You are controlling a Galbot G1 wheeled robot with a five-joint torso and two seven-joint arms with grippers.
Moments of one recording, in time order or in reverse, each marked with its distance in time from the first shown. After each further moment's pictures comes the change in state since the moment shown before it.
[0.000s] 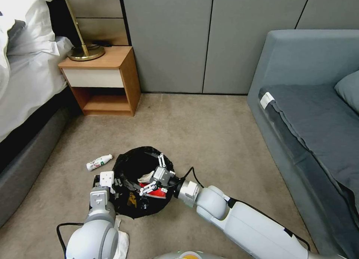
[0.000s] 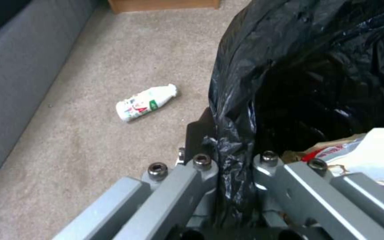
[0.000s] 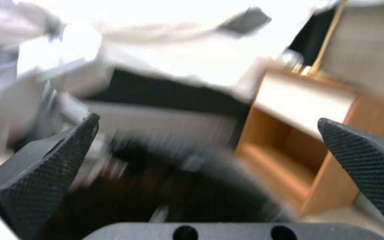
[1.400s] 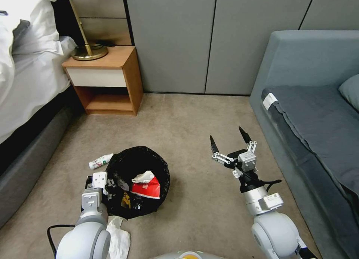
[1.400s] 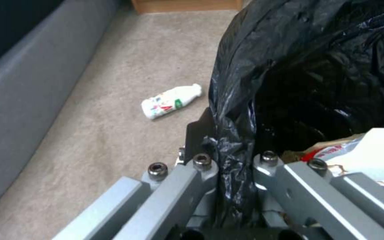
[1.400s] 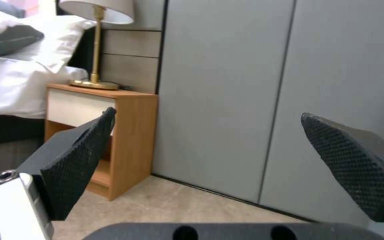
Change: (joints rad) left arm 0.020 0.035 -0.038 -0.017 -0.034 -0.015 -0.003; right arm -0.664 0.108 0.757 0.369 -0.146 -0.006 0.195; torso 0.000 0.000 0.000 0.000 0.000
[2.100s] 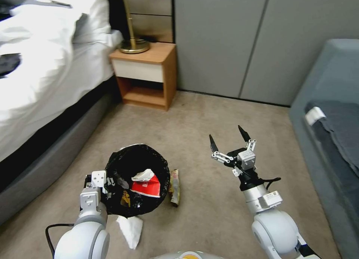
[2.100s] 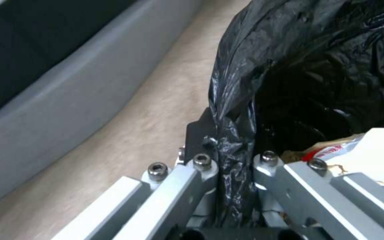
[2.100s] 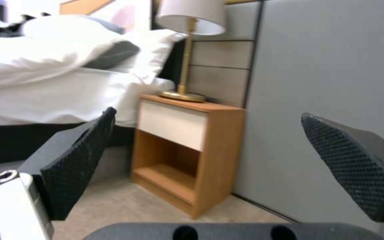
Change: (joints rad) left arm 0.000 -0.003 -0.002 -0.020 0.000 0.004 0.001; right arm 0.024 -0.019 -0.010 -0.007 0.005 -0.007 0.002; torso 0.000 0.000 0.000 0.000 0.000
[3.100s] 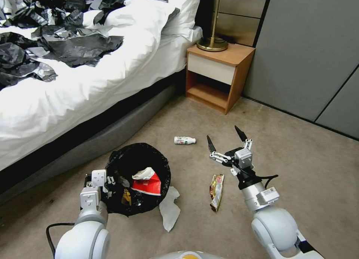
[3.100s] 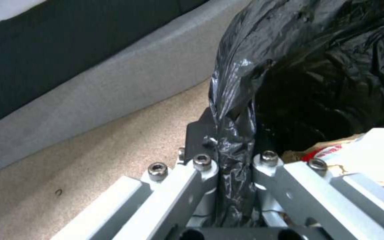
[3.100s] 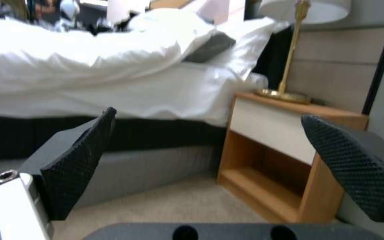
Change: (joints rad) left arm -0.003 -0.007 0.002 0.001 -0.002 -0.011 0.001; right arm 0.020 -0.038 -0.012 0.002 0.023 -0.089 -0.002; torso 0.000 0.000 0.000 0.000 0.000
